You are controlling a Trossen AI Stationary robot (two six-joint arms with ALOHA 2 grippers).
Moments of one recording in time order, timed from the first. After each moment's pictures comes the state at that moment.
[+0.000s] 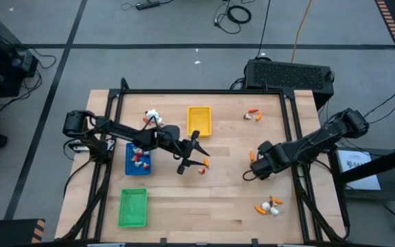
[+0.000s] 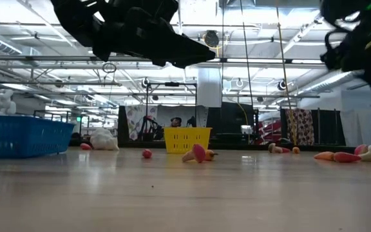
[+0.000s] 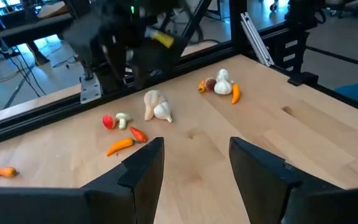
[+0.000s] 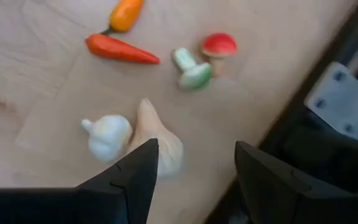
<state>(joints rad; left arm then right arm) 0.02 1.66 0.82 0.58 0.37 0.32 0.38 1.35 0.88 -1.31 0.08 1.40</state>
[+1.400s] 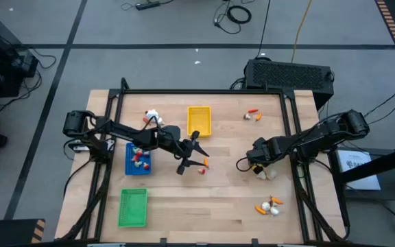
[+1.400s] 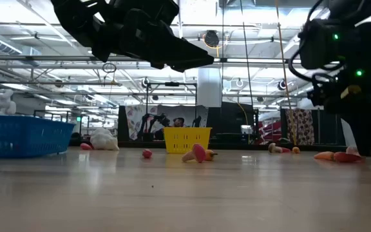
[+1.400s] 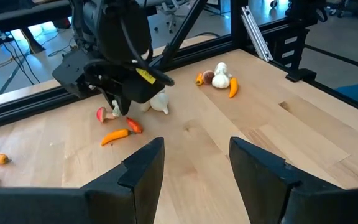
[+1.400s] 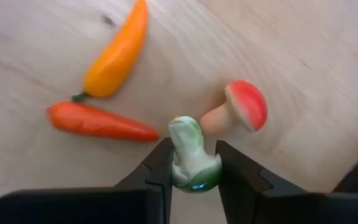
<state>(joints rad) 0.02 1.66 0.82 0.56 0.37 0.29 0.17 1.35 0.64 -0.95 0.12 1.15</state>
